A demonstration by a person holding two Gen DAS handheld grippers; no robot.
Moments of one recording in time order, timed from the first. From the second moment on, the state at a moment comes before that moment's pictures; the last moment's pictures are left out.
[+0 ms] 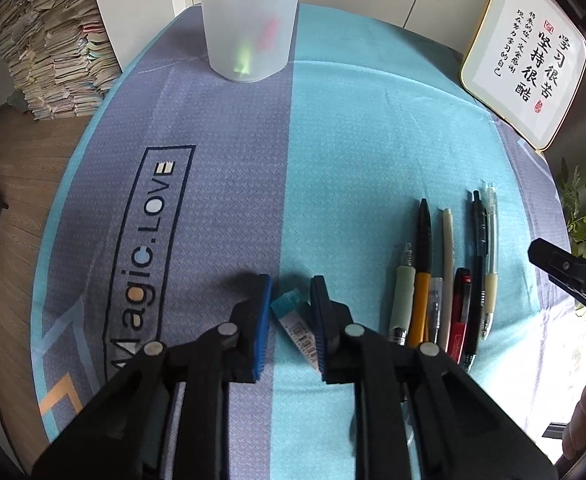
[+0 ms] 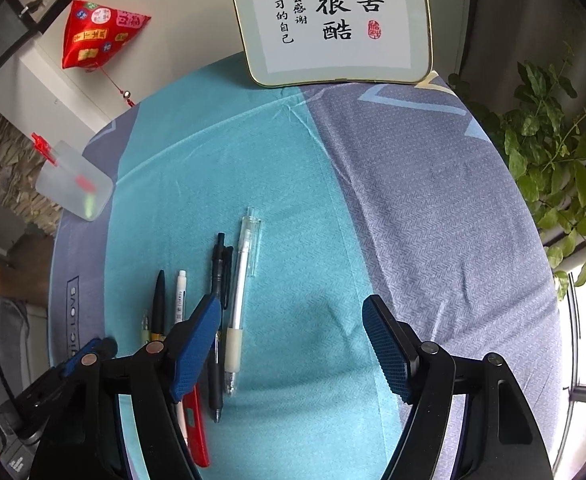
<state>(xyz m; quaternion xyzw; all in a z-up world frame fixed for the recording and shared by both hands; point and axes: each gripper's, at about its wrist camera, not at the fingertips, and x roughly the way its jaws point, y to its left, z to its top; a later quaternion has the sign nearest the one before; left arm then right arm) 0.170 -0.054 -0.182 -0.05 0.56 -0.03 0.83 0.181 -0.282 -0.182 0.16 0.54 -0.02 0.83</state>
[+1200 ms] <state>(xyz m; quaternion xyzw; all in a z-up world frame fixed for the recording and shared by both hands) 0.165 -0.052 -0.173 -0.03 0.55 -0.06 0.83 0.239 -0.248 -0.185 0.14 0.56 -0.03 0.81</state>
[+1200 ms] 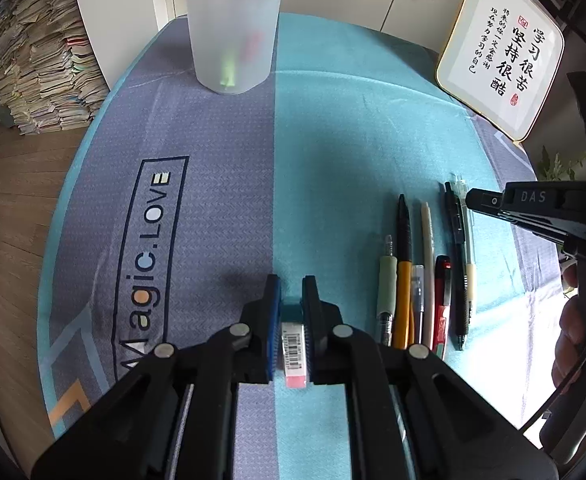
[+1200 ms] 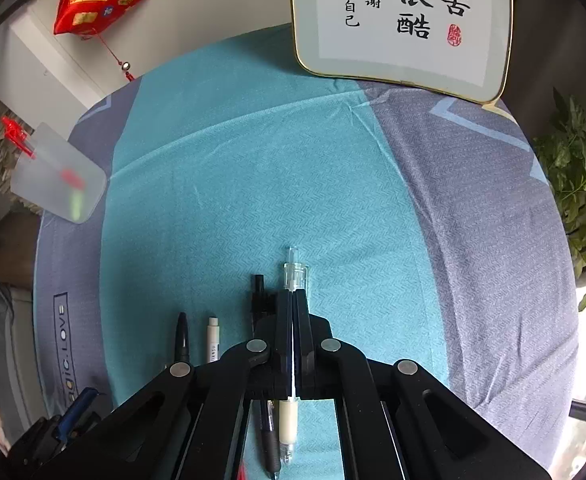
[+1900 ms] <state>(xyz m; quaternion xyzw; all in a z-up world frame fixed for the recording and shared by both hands) 0.160 -0.049 -0.182 -0.03 0.56 -0.05 0.82 0.215 -0.250 -0.195 0.12 0.60 -0.07 0.79</state>
